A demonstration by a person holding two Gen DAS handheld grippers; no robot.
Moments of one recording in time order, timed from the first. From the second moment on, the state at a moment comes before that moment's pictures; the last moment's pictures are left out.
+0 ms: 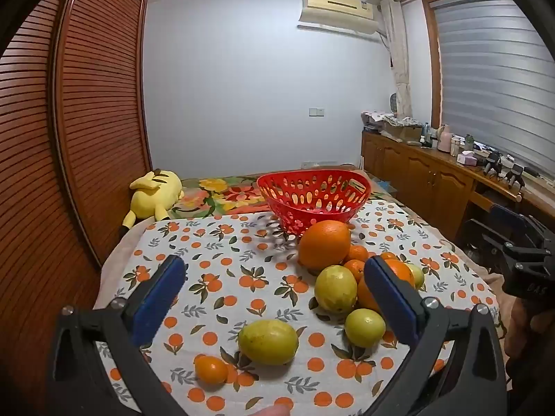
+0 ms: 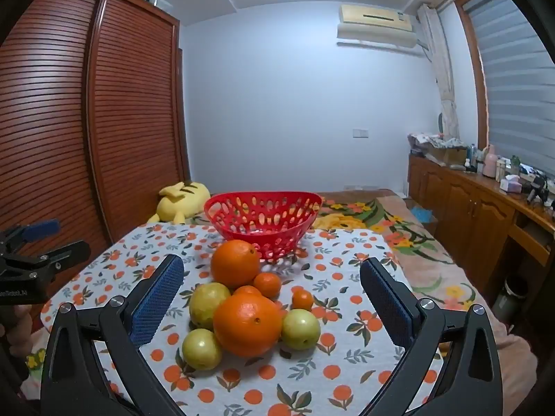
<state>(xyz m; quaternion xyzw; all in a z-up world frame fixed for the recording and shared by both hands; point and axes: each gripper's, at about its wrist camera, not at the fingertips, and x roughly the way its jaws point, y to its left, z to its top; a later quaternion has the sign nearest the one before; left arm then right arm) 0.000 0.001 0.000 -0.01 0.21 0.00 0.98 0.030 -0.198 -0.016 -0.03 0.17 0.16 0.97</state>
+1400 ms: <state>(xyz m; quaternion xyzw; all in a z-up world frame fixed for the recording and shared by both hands) -0.015 -0.002 0.020 0.00 0.20 -0.01 0.98 0.018 -0.190 -0.004 -0.02 0.16 0.16 0.97</state>
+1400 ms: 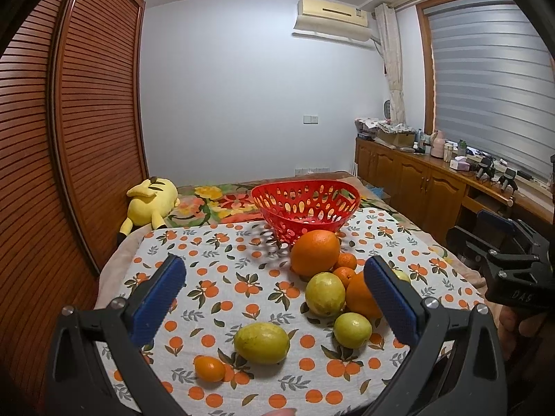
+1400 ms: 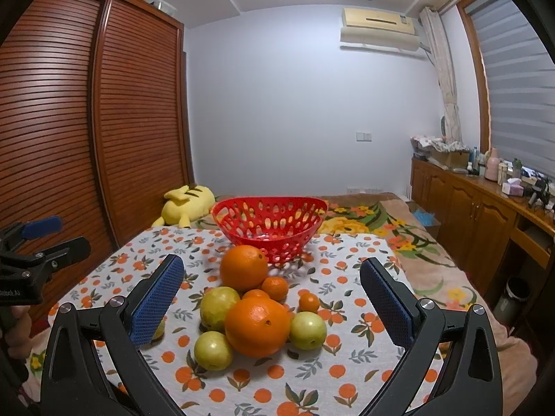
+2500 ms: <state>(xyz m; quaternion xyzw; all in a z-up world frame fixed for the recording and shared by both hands) -0.024 -0.004 0.025 0.00 0.19 -0.02 0.98 0.017 -0.189 -0.004 -0.02 0.16 0.16 0.97</state>
